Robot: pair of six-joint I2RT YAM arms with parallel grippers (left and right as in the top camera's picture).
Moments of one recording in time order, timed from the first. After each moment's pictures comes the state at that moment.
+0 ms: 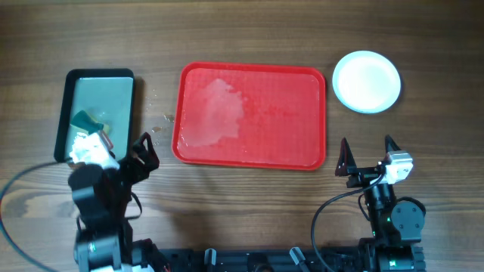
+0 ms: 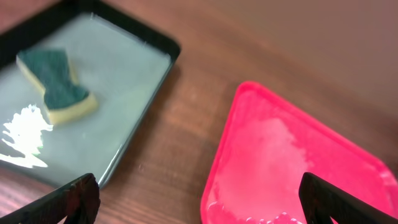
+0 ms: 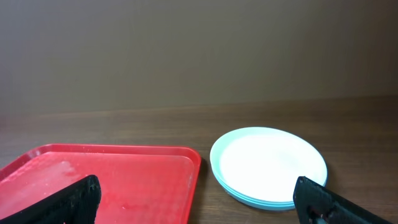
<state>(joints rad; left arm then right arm) 0.23 0.48 0.39 -0.41 0.16 -0.38 0.02 0.02 0.01 0.00 -0.08 0.09</state>
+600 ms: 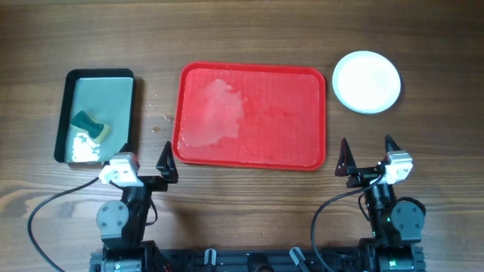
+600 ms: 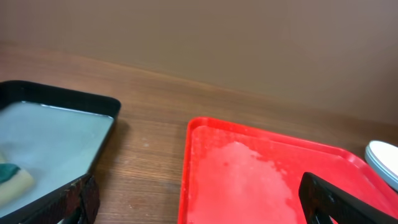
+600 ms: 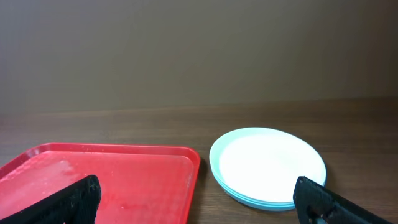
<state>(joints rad) 0.06 0.07 0.02 -0.06 0.15 -0.25 0.02 0.02 0.01 0.00 -0.08 0.09</state>
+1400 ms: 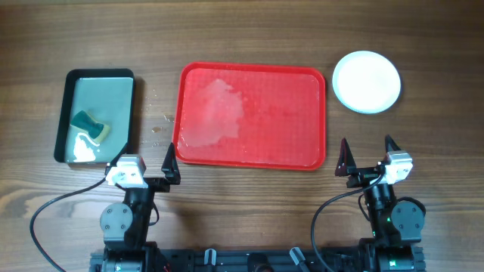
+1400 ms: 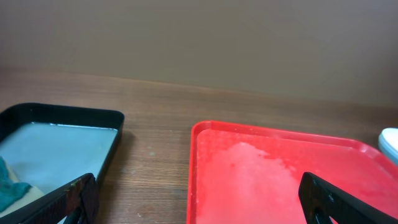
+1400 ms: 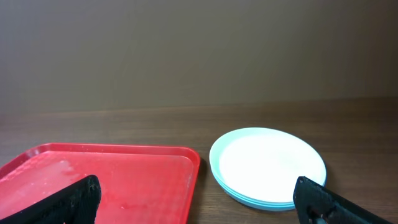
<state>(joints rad) -0.01 0.02 0.01 -0.07 0.07 -0.15 0.02 0.02 0.01 0.00 -0.08 0.09</state>
